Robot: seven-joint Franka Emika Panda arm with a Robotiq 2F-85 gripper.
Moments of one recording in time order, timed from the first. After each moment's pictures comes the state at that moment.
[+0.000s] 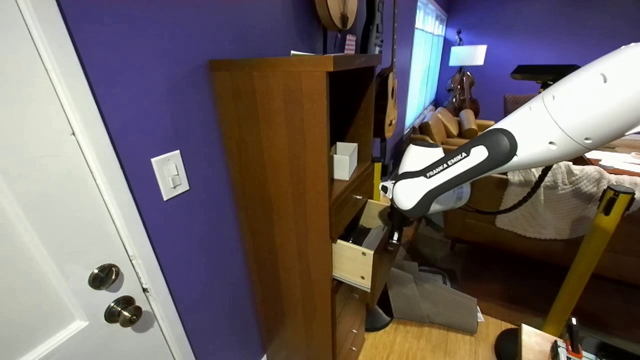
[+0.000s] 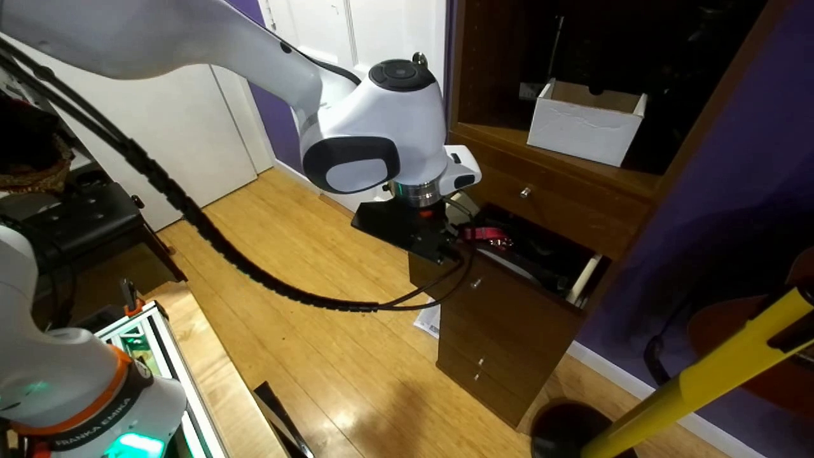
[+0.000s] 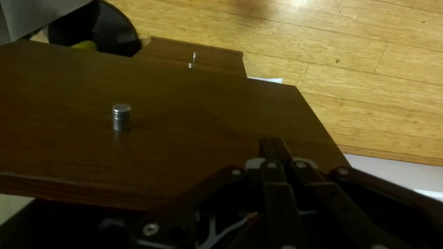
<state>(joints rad) -0.17 0.08 -0.17 -2.31 0.22 2.54 -0.81</state>
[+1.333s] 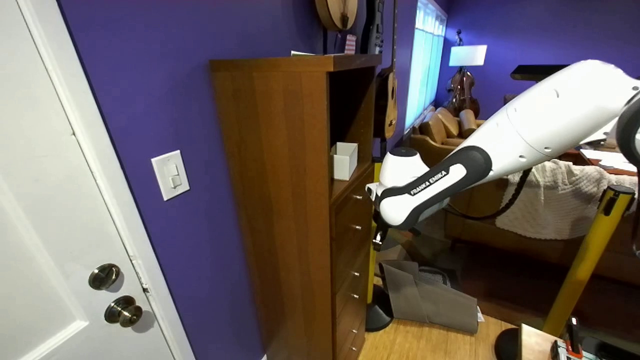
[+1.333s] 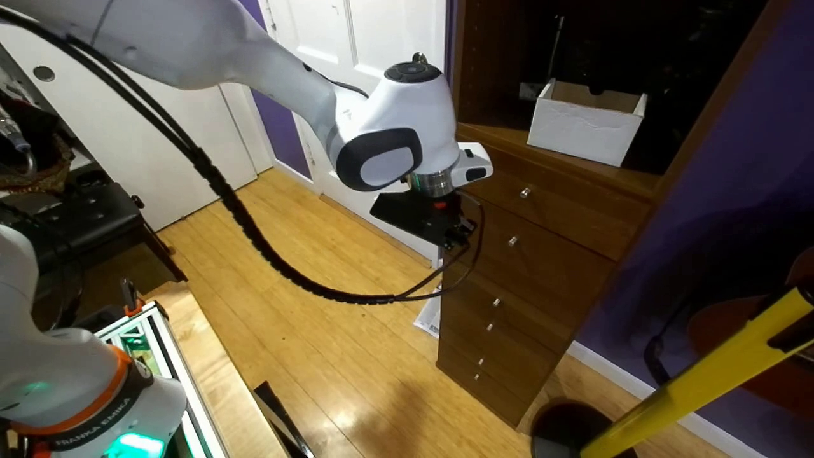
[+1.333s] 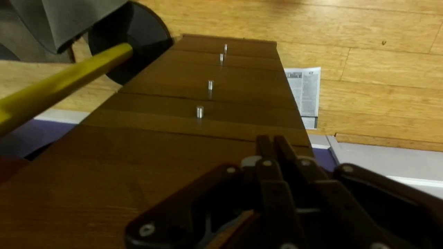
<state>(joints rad) -0.18 0.20 -0.13 -2.21 0.02 2.60 -0.50</state>
